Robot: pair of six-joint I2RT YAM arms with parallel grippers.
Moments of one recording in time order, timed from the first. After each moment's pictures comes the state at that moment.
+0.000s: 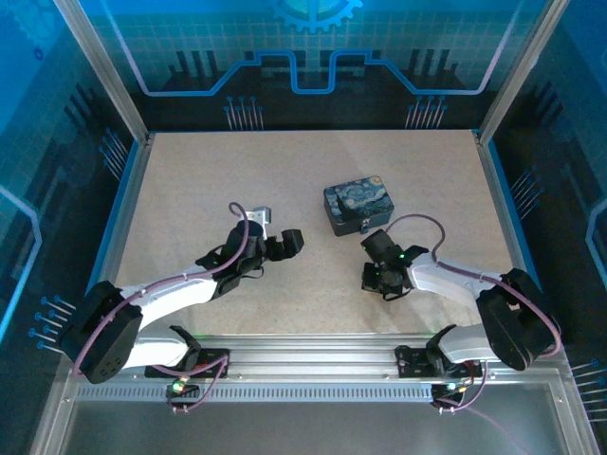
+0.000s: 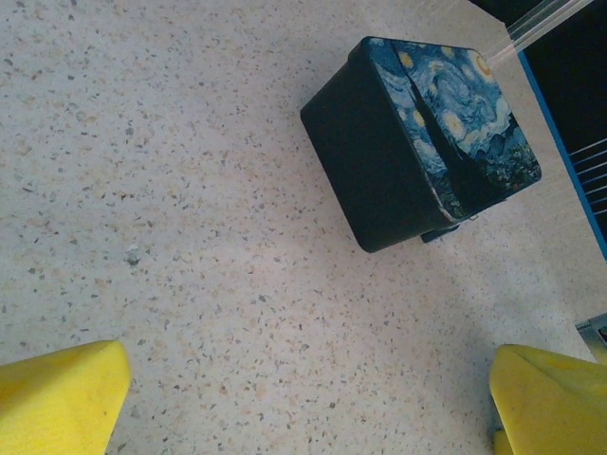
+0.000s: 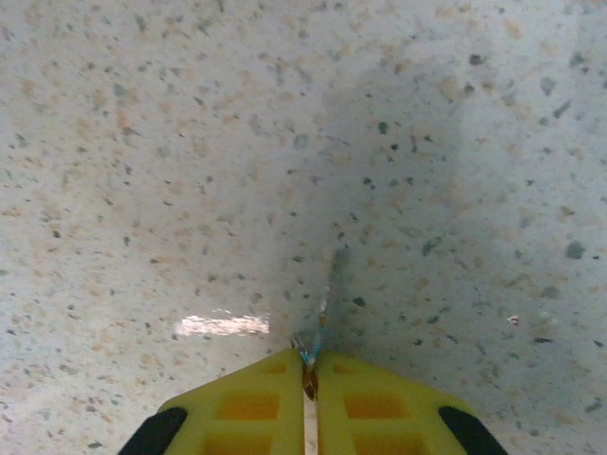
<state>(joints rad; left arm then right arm) -0.61 1.28 0.54 0.21 -0.03 -0.73 0.60 1.35 0.62 -0.55 0.01 0.79</state>
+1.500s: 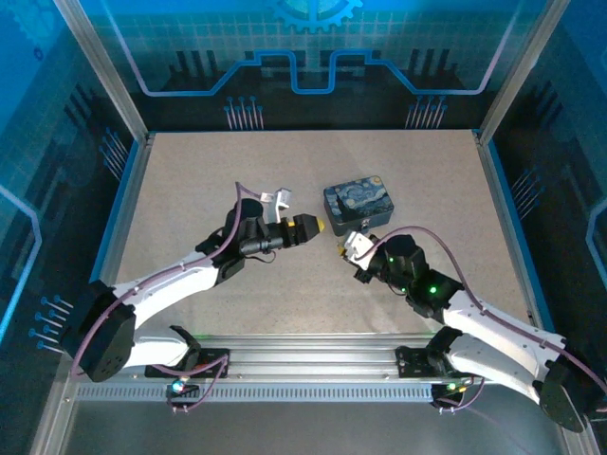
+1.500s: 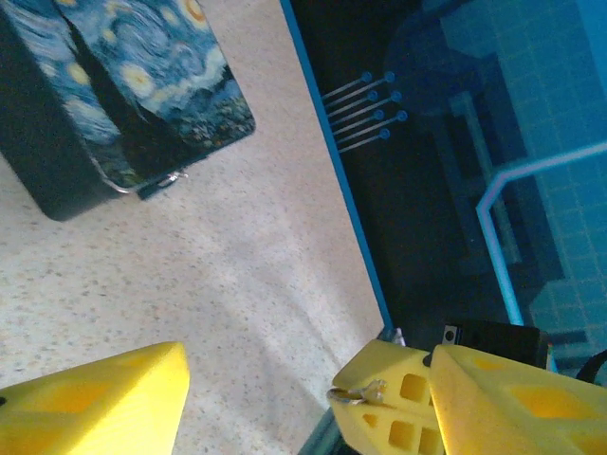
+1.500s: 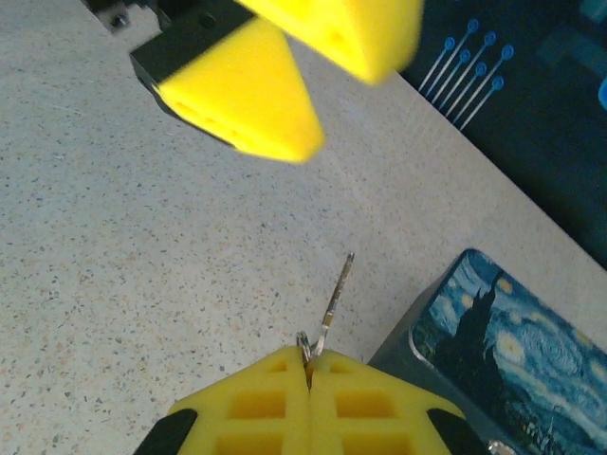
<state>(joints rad) -0.61 1.30 0.72 0.26 0.43 -0.94 0.74 0.89 0.48 0.03 -0.06 -0.42</state>
